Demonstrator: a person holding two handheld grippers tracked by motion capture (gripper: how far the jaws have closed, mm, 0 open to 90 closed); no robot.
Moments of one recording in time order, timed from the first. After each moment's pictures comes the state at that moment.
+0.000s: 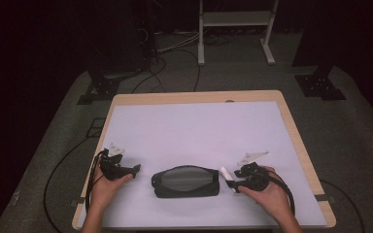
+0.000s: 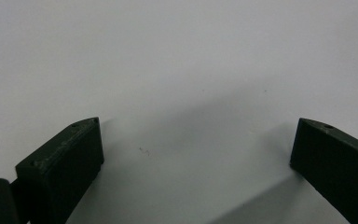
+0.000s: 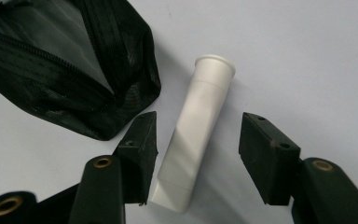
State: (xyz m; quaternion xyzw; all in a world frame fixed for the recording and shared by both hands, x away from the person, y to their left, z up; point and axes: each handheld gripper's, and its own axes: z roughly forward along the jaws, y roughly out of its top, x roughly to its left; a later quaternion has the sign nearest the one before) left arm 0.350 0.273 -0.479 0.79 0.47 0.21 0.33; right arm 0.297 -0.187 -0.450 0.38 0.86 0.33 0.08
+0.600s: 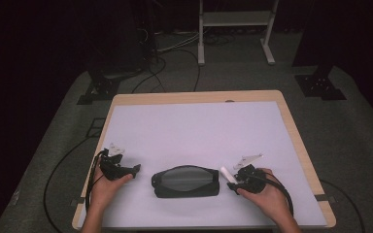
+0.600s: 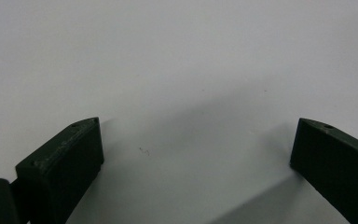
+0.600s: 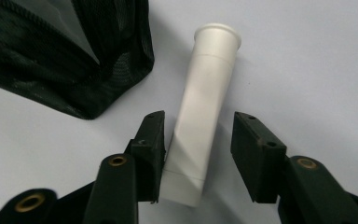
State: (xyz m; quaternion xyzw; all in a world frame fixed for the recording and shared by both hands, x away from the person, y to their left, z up) left arm 0.350 0.273 -0.479 0.79 0.47 0.21 0.33; right arm 0.296 -0.181 -0.458 0.37 0.88 0.28 0.09
